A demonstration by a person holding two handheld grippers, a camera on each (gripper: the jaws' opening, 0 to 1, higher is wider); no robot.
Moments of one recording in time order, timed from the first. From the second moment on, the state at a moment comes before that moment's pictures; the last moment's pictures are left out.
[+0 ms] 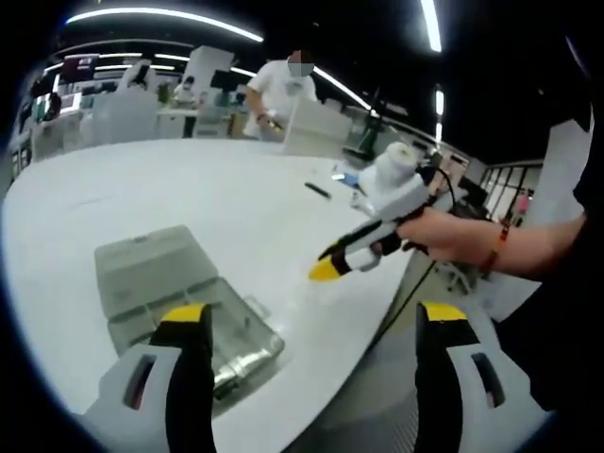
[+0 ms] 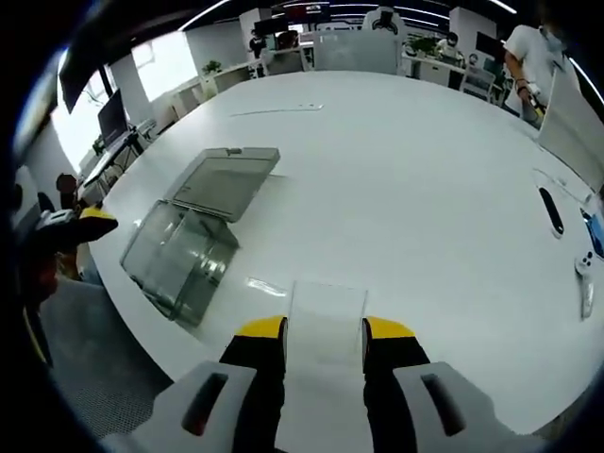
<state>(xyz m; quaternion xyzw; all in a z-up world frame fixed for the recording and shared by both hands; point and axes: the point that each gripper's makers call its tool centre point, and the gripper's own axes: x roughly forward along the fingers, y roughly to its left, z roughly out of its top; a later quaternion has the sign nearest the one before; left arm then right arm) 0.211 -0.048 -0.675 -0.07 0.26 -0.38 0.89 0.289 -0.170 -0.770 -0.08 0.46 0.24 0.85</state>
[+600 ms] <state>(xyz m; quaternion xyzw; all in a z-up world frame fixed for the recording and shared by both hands) 0.208 -0.041 -0.669 -0.07 0.25 -0.35 0.90 0.275 -0.148 -0.760 -0.07 0.44 0.28 0.85</state>
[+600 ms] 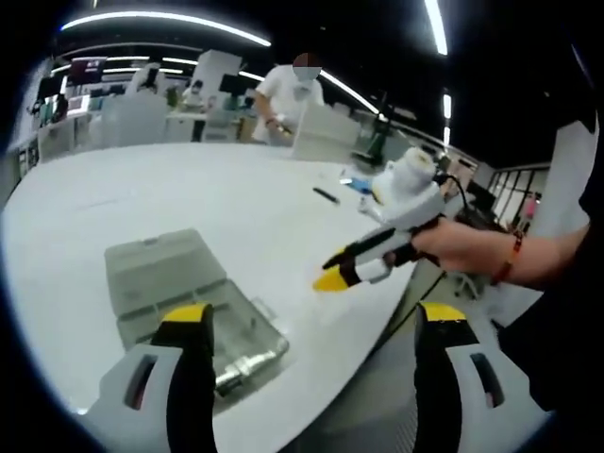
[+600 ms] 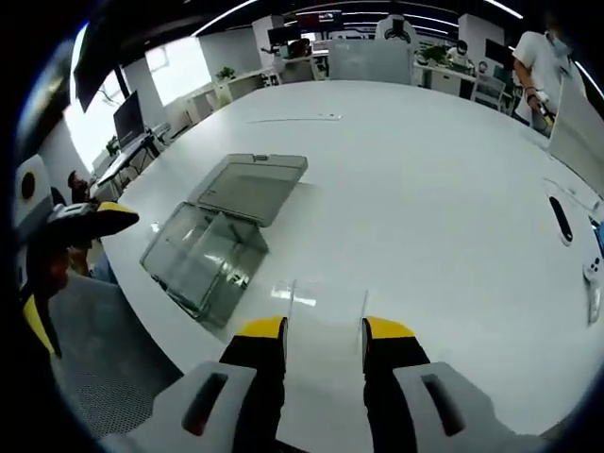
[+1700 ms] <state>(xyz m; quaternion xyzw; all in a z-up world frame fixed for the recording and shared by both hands) 0.186 -0.028 -0.659 -0.08 0.24 -0.34 0.91 0.245 -0.110 -0.737 -0.08 0.41 0.33 0.85</state>
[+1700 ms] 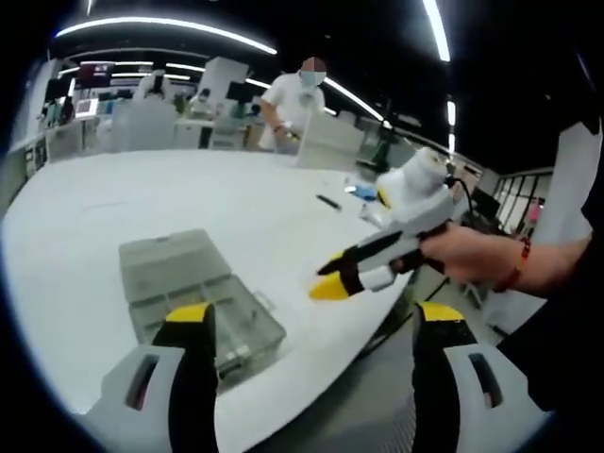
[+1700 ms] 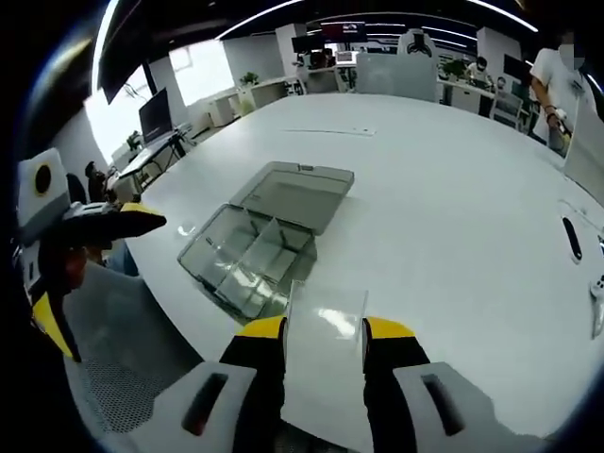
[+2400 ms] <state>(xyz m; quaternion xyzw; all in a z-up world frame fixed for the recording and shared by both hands) 0.194 -0.021 -0.657 -0.13 0.23 -0.33 0.91 0.236 -0.090 -0.717 -0.08 0.38 0.35 0.85</state>
